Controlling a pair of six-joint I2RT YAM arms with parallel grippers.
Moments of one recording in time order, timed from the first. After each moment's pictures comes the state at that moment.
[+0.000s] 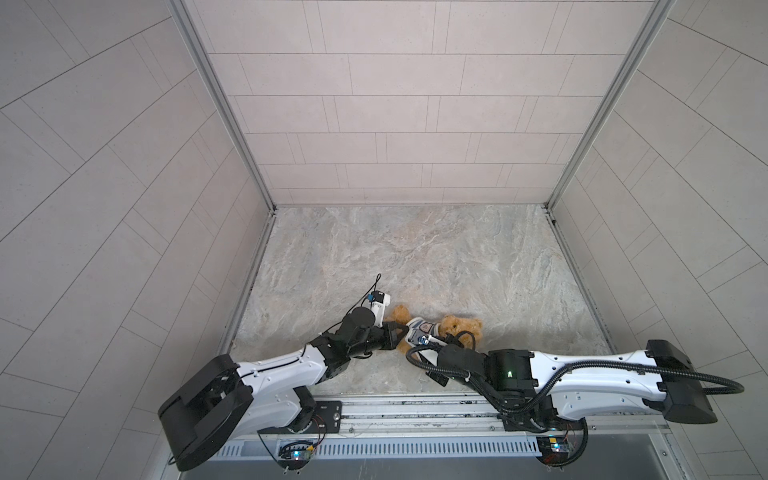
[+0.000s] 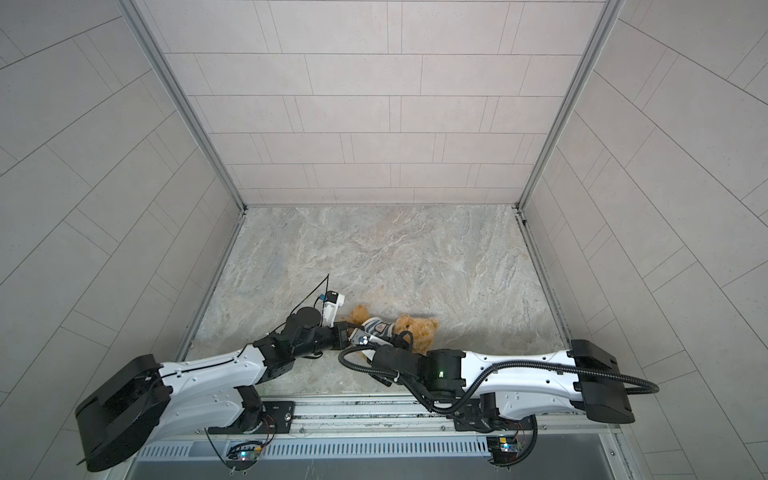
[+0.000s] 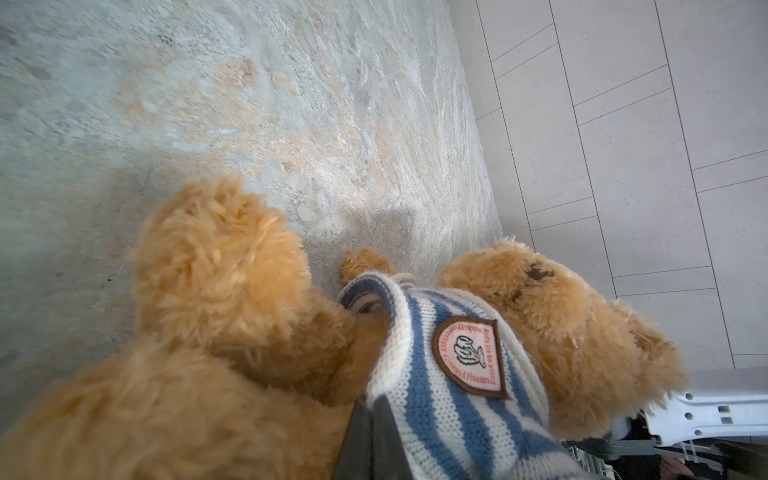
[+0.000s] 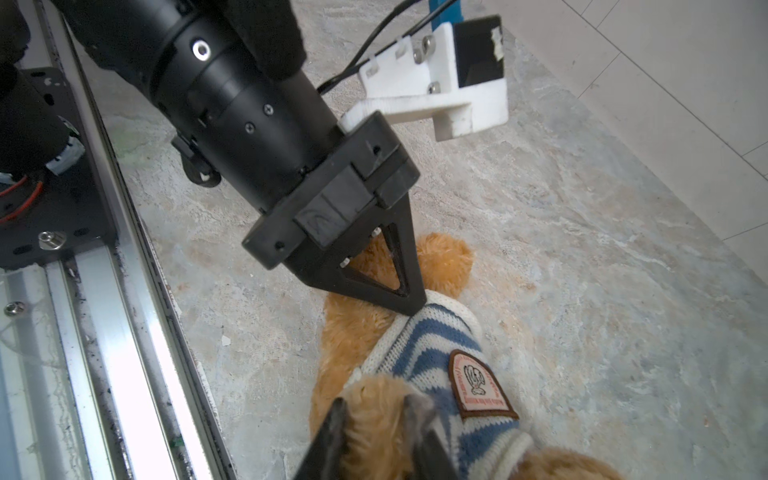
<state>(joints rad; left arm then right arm) -0.81 1.14 0.29 0.36 0.24 -0.88 1.37 1.11 0.67 -0.25 0.47 0.10</state>
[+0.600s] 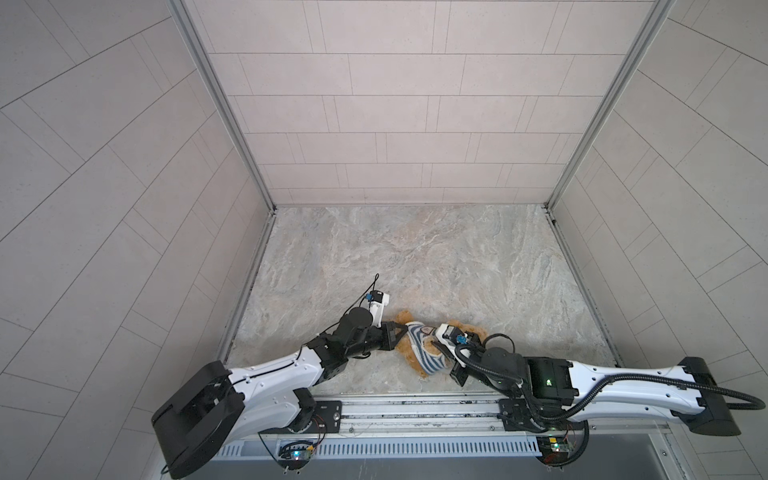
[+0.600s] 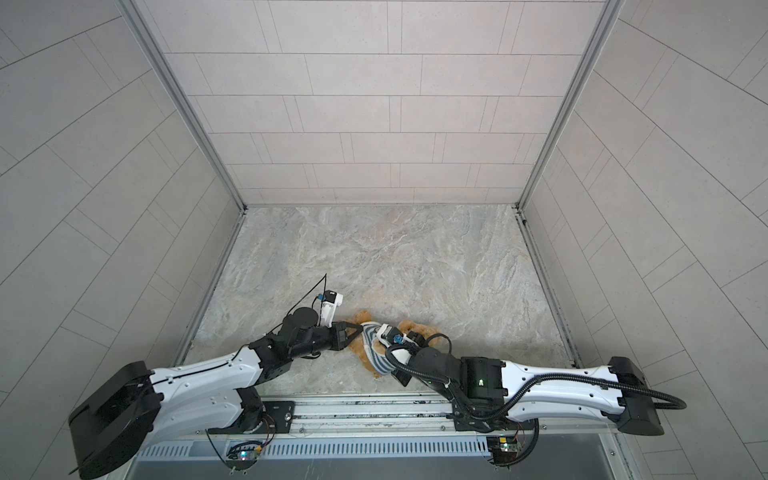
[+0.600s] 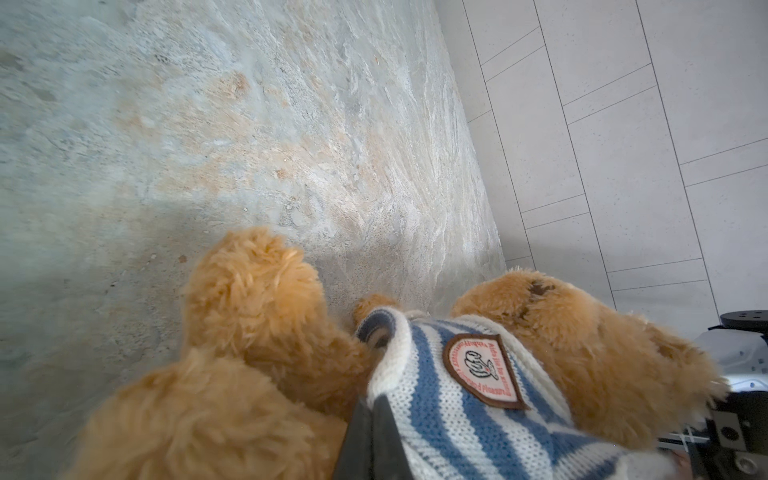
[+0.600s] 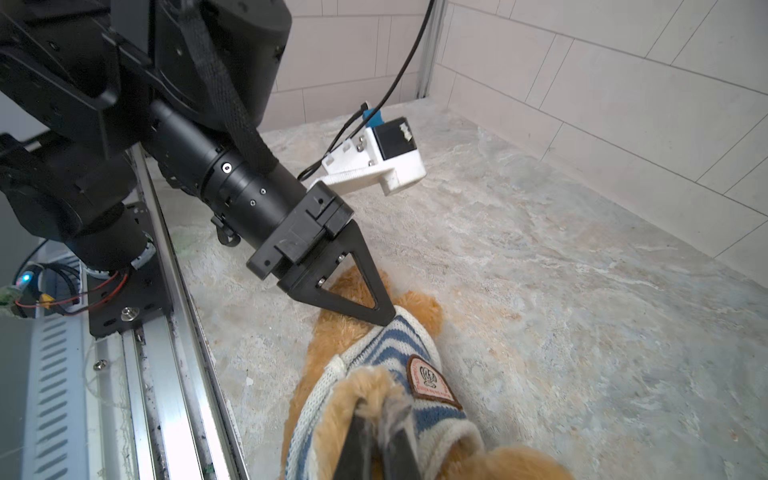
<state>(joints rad) -0.81 1.08 0.29 0.31 0.23 -0.85 1.37 0.73 0.44 -0.07 0.46 0.10</state>
